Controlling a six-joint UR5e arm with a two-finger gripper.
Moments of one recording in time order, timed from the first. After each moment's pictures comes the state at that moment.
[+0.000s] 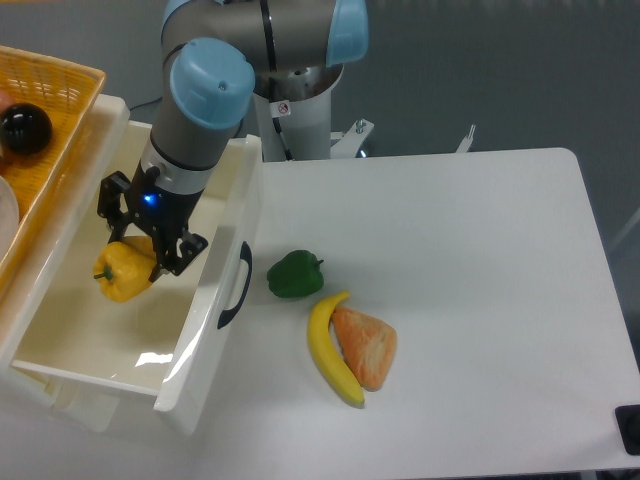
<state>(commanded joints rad) 2.20 -1.76 -1.59 -1.22 1.06 0.68</state>
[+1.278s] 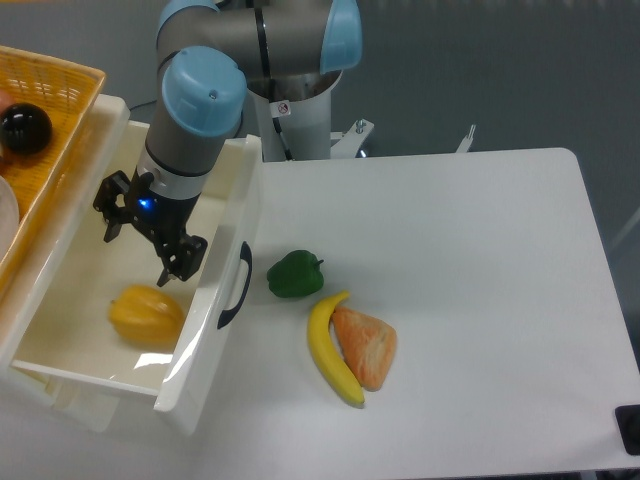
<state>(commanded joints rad) 2.21 -1.76 -1.54 -1.22 1.08 0.71</state>
